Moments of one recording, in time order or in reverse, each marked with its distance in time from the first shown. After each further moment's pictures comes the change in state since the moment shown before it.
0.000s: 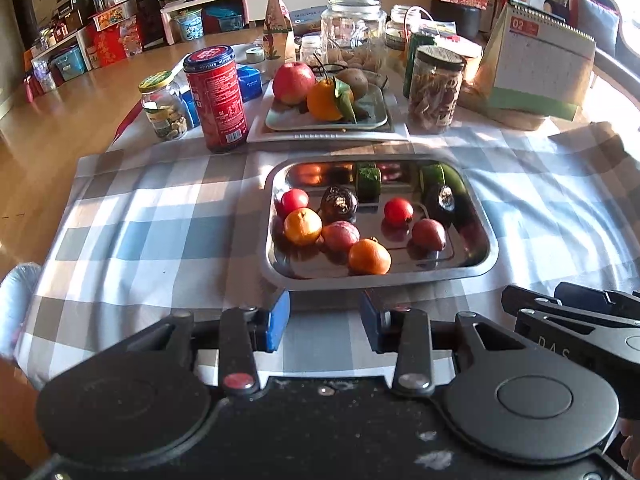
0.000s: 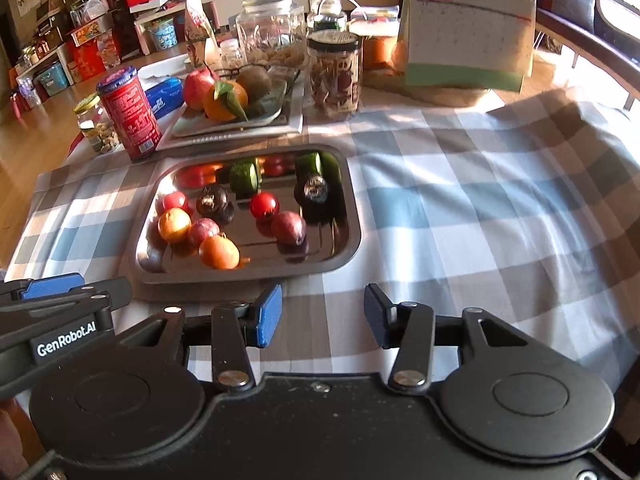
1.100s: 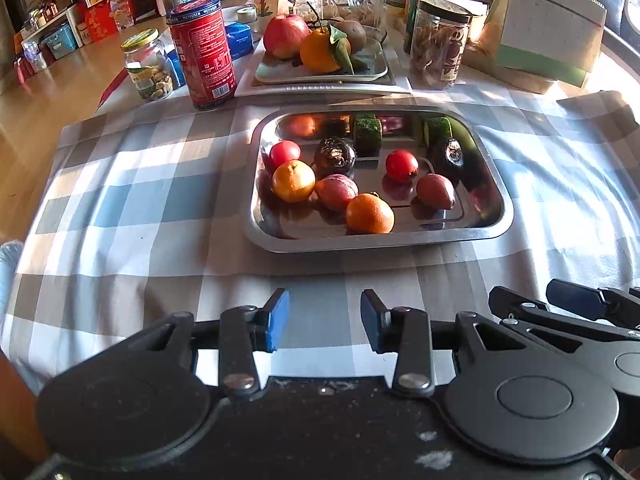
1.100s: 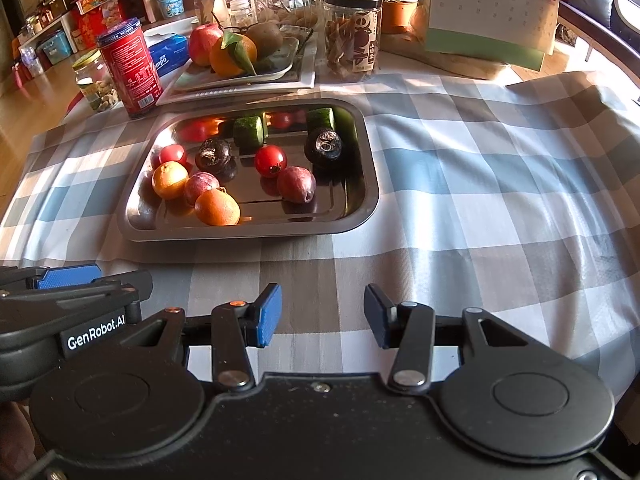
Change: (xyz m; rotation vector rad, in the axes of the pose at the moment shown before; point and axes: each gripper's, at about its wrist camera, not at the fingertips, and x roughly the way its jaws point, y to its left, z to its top) left arm 0.033 -0.004 -0.015 -0.001 0.101 -0.012; right arm 0.026 0.009 -0.017 -0.046 0.072 -0.003
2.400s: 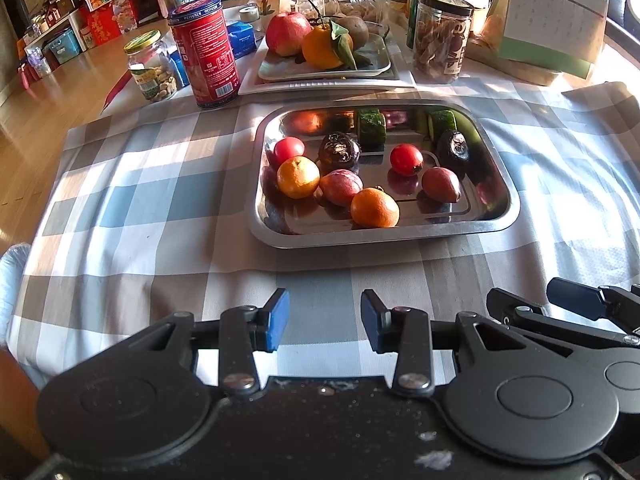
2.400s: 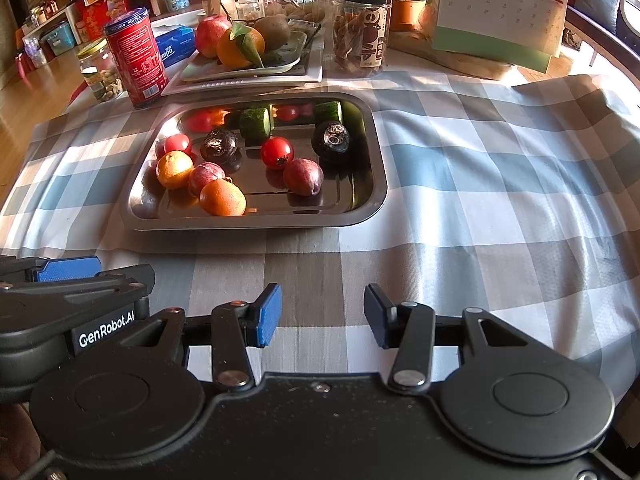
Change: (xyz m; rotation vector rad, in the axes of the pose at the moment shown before) left arm 0.001 -0.004 -0.002 0.016 0.003 0.033; right arm 0.002 0.005 -0.003 -0.022 0.007 -0.002
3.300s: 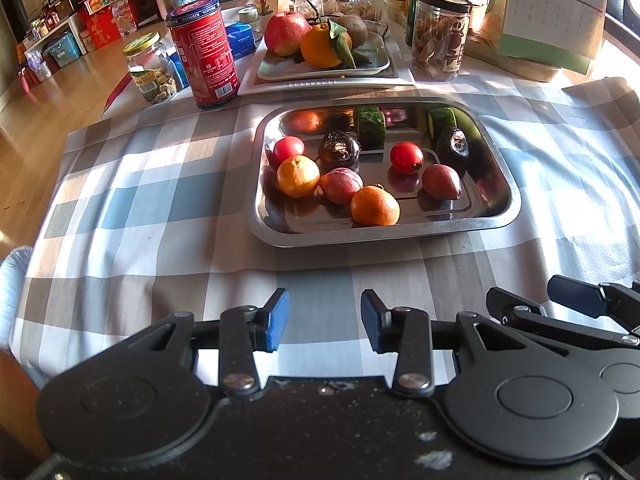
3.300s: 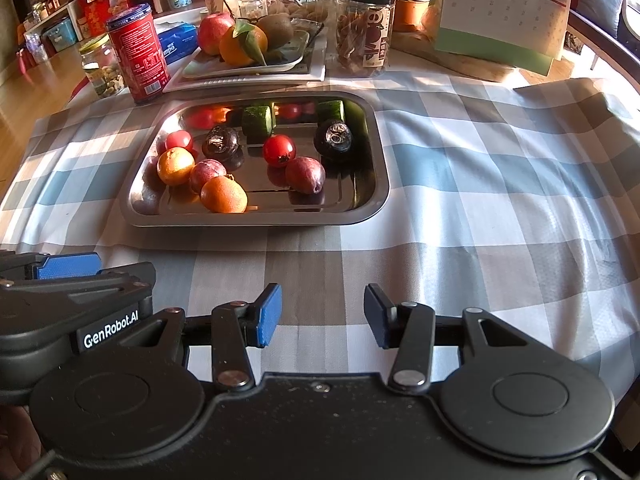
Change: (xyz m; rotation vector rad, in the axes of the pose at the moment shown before) left arm 0.000 -0.001 -0.001 0.013 0.001 0.008; right arm 0.001 0.002 -0.002 -0.012 -0.001 -0.007
